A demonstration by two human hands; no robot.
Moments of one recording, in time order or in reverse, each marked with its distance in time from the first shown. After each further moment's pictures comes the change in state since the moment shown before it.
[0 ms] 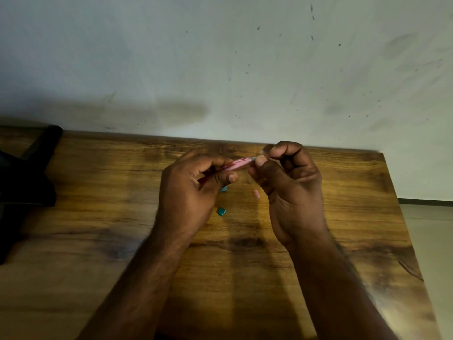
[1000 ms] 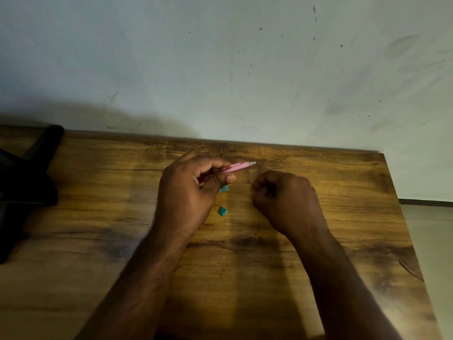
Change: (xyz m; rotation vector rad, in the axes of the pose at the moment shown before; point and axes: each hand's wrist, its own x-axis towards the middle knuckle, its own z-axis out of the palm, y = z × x) left_hand 0.002 -0.012 -0.001 0.070 -0.033 0.002; right_hand 0.003 0.000 -0.026 -1.450 -0.059 0.145
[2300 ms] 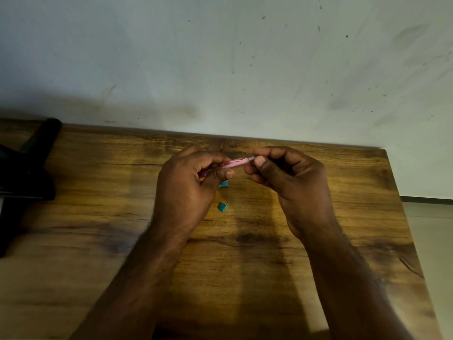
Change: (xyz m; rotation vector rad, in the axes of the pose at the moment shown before) left_hand 0.000 0.000 -0.001 0.068 -0.006 0.000; right_hand -0.001 -0.012 -0.004 1.071 0.031 -0.076
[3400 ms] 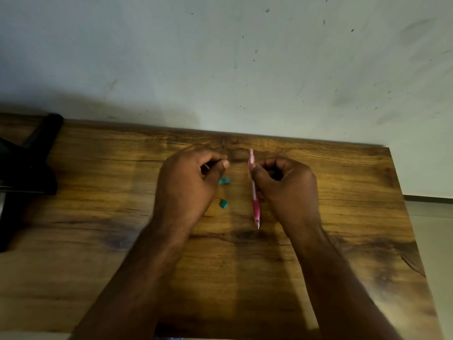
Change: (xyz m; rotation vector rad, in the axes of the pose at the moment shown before) left_hand -0.001 0.005 0.002 0.113 -0.043 -0.135; right_hand 0.000 0.026 0.003 -0.580 0.150 0.058
